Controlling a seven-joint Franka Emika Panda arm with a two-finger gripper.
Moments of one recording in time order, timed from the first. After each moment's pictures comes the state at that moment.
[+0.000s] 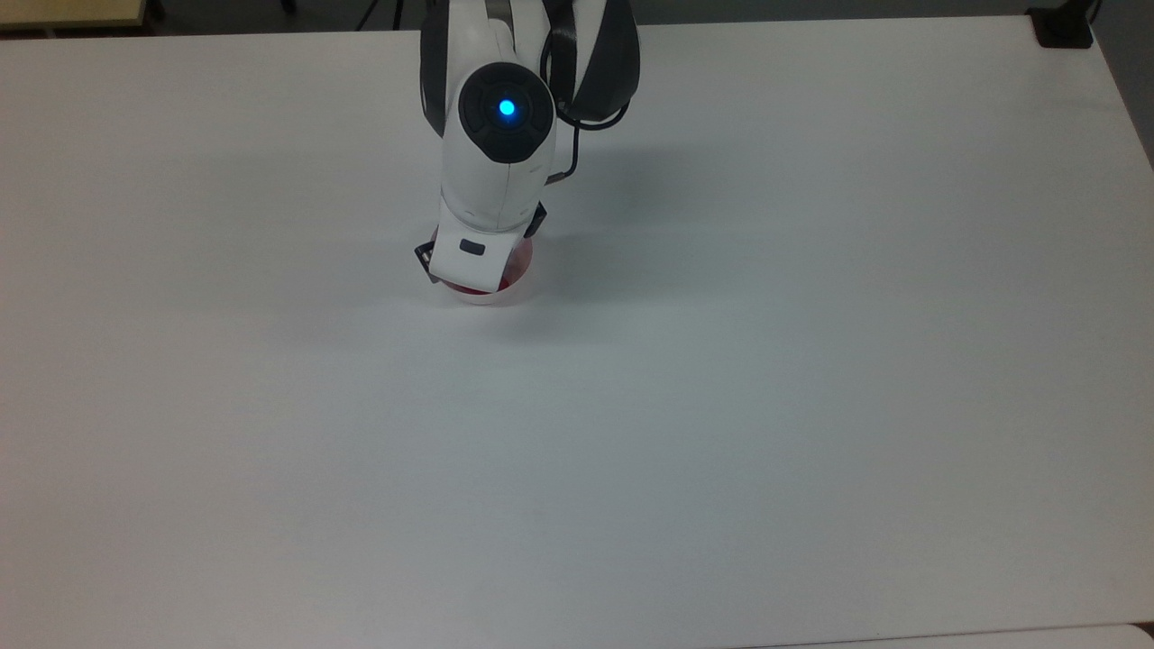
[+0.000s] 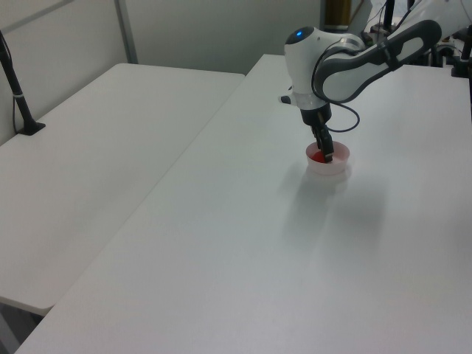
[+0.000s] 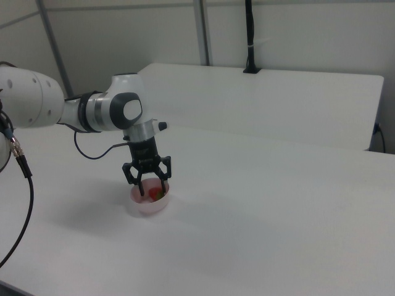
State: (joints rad) arm 0.08 0.42 -0.01 -1.72 -0.18 1.96 -0.42
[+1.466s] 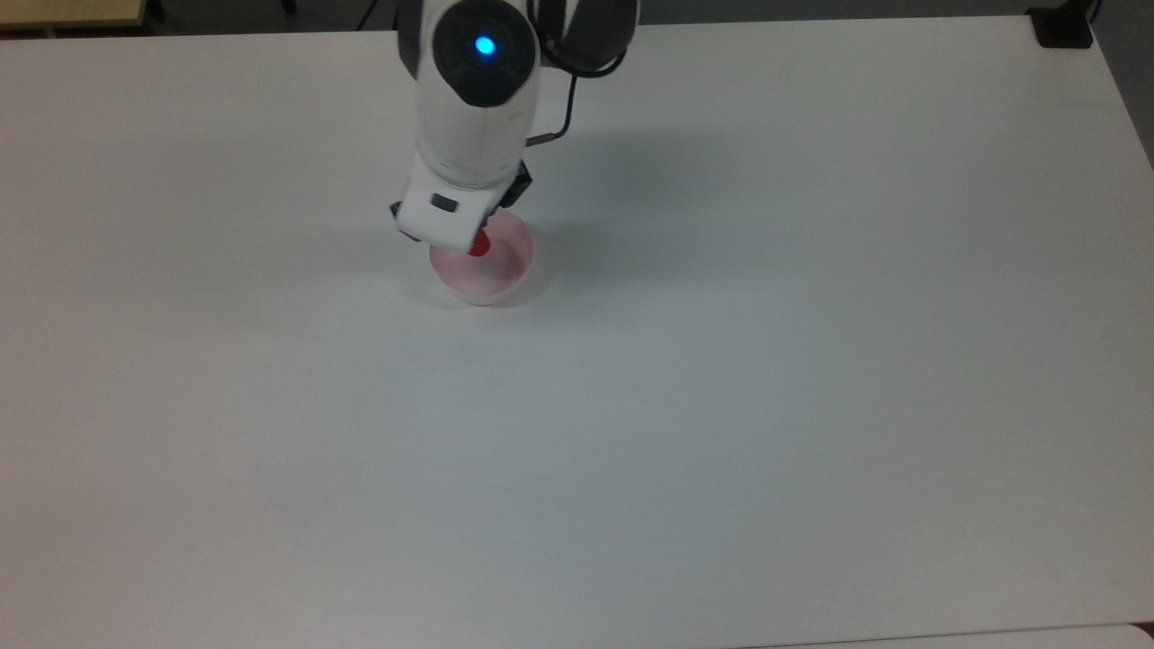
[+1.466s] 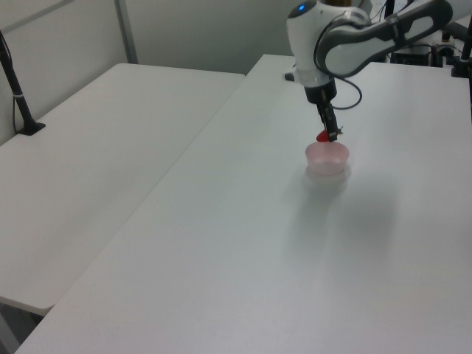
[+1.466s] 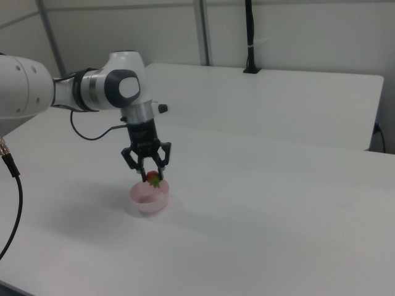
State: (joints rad) arm 0.05 0.35 -0.01 -1.66 -0.18 1.81 -0.38
